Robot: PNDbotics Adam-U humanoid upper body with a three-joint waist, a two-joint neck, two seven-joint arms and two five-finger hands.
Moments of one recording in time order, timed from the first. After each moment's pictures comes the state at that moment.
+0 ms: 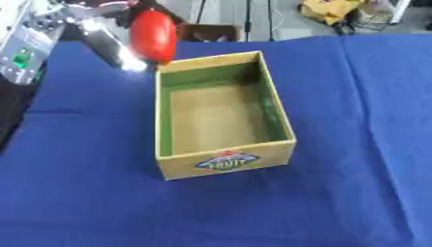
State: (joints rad) left arm -1.12 0.43 -0.22 -1.40 -0.99 -0.33 -0.66; right arm -0.36 -0.39 -0.19 -1.98 0.11 -0.10 -0.30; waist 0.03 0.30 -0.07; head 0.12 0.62
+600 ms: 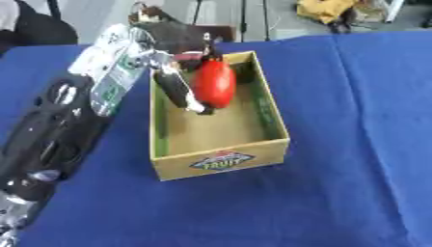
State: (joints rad) left arm -1.11 0.15 -0.29 -1.22 -1.16 -0.25 -0.72; right arm -0.36 -0.39 -0.19 -1.98 0.11 -0.10 -0.30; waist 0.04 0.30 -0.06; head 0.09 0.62
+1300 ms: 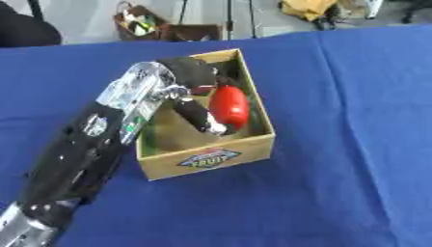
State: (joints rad) left arm -1.08 0.08 -0.29 -1.19 -1.38 -0.27 -0.67; right arm -0.36 -0.39 -0.19 -1.98 0.11 -0.10 -0.30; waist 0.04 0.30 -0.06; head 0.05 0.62
